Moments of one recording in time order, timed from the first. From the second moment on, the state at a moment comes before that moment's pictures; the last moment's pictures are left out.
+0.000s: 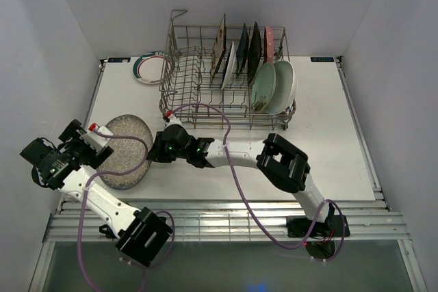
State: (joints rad) left arm 0.98 0.85 0.92 -0.93 0.99 1.55; right arm 1.20 2.13 1.52 0.16 -0.02 1.04
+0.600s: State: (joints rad) left arm 0.98 0.94 0.95 -0.98 1.09 1.42; right arm 1.12 2.13 1.76 -0.08 0.14 0.79
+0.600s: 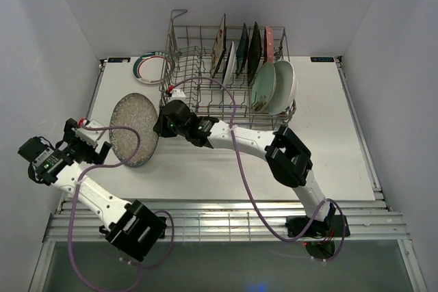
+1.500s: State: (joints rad) left arm 0.59 0.83 0.74 -0.43 0.92 0.66; right arm 1.05 2.23 1.98 -0.17 0.21 0.69
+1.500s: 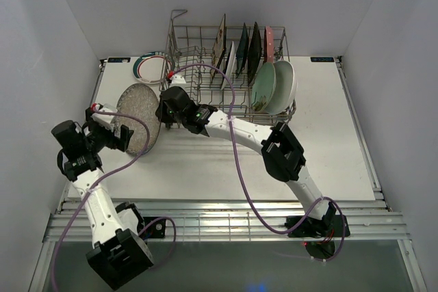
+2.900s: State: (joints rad) left arm 0.08 0.62 0.47 -0.16 0.44 0.46; right arm 1.11 2.21 1.90 -0.05 0.48 0.82
